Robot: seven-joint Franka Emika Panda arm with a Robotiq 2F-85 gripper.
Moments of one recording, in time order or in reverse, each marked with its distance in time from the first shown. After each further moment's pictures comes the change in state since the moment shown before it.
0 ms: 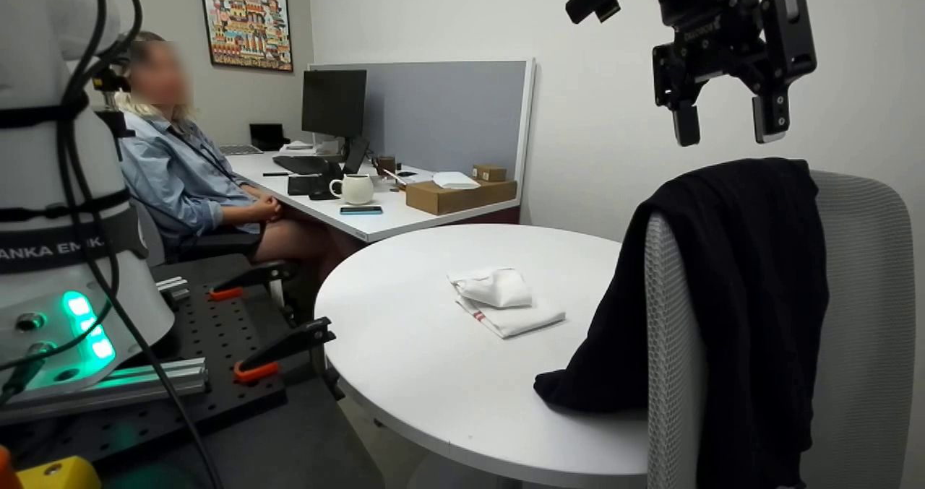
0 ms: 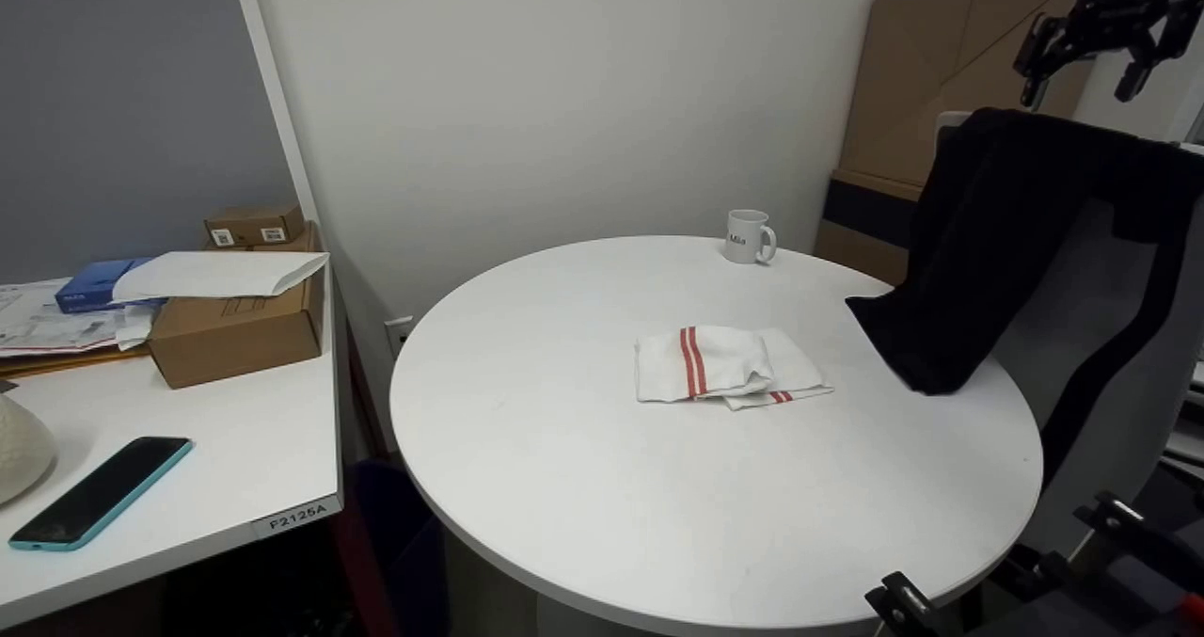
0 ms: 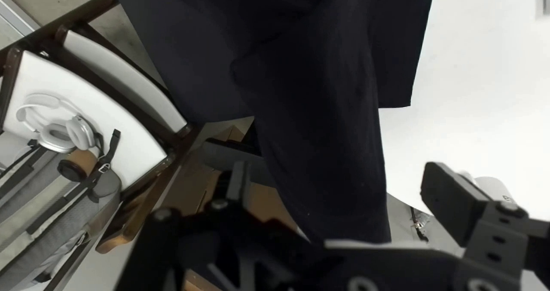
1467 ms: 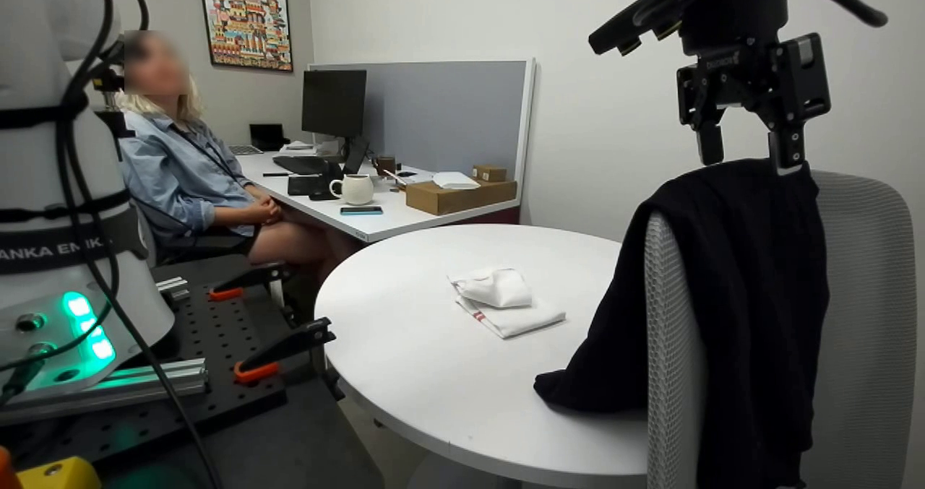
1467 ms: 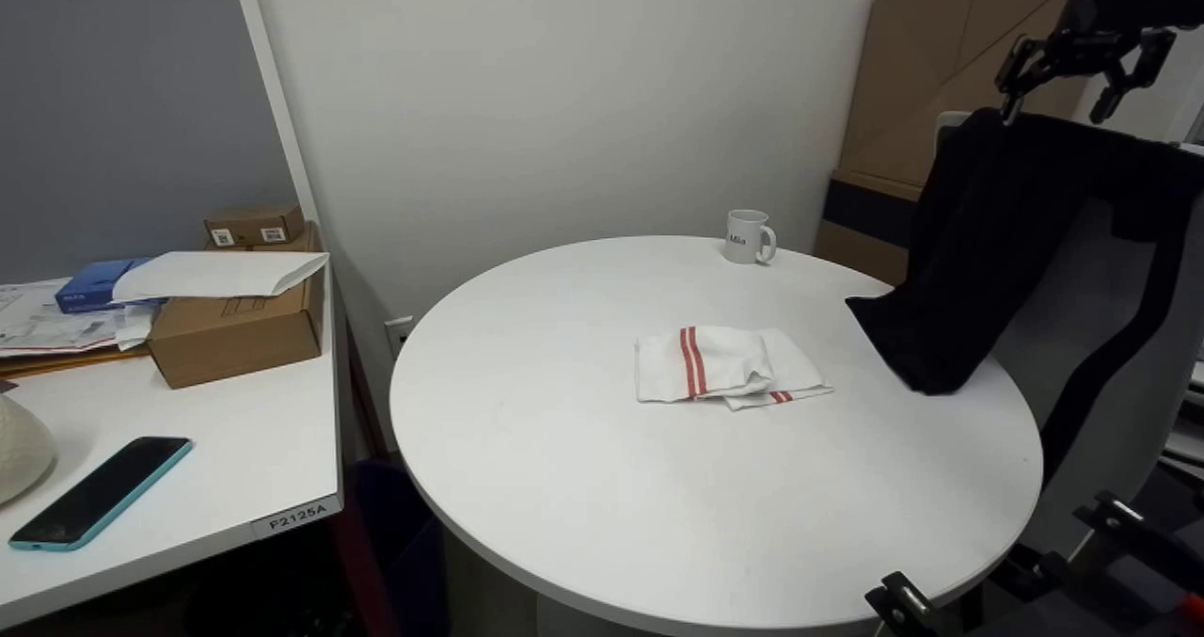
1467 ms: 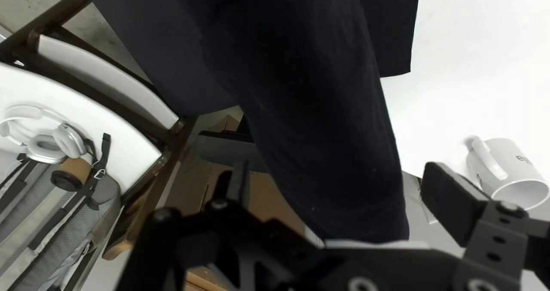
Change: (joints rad) arm -0.007 0.095 0.000 0.044 0.133 0.095 0.002
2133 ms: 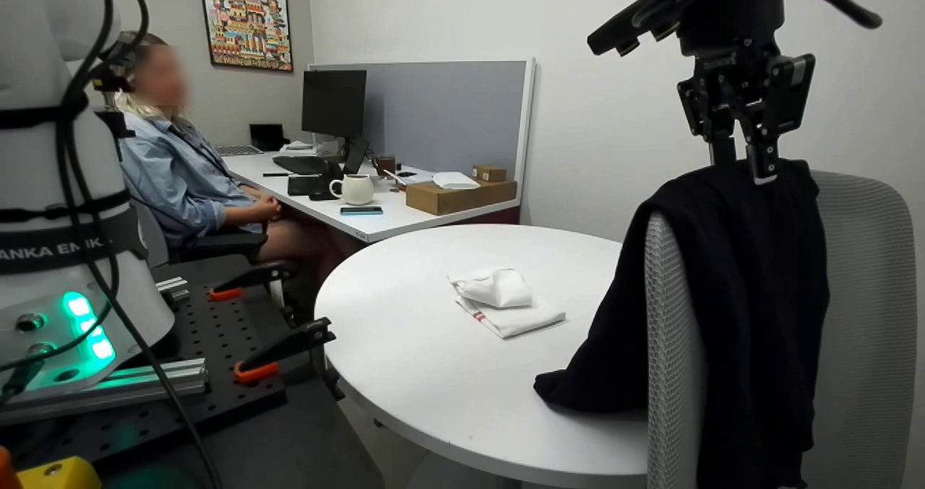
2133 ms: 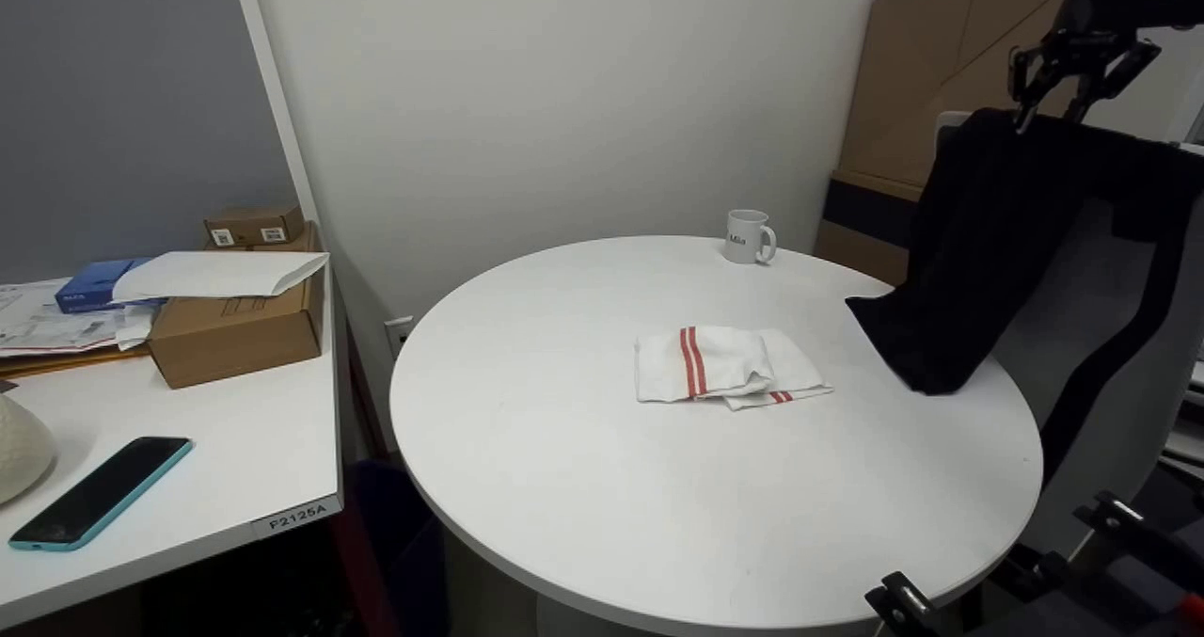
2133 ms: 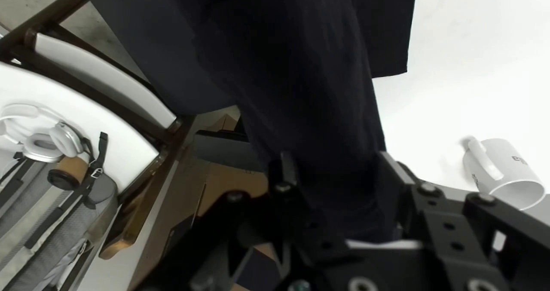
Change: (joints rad) arm 0.002 0.000 0.004 0.000 0.000 0.001 0.000
